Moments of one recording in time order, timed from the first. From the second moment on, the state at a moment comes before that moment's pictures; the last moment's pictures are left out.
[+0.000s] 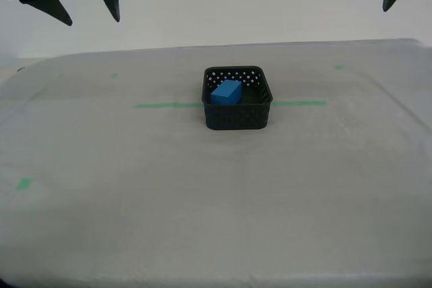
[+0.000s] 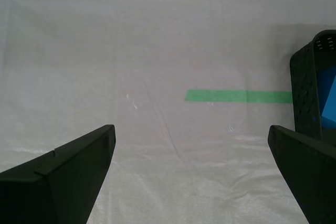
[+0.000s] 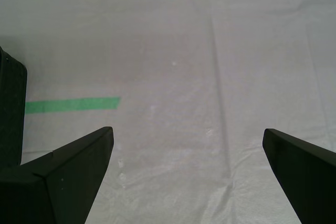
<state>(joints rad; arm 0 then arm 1) 0.15 1.41 1.11 -0.68 0.16 0.17 -0.27 1.49 1.17 -0.69 -0.11 -0.27</state>
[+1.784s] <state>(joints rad) 0.15 1.41 1.11 -0.68 0.16 0.17 -0.27 1.49 1.17 -0.68 -0.11 -0.27</state>
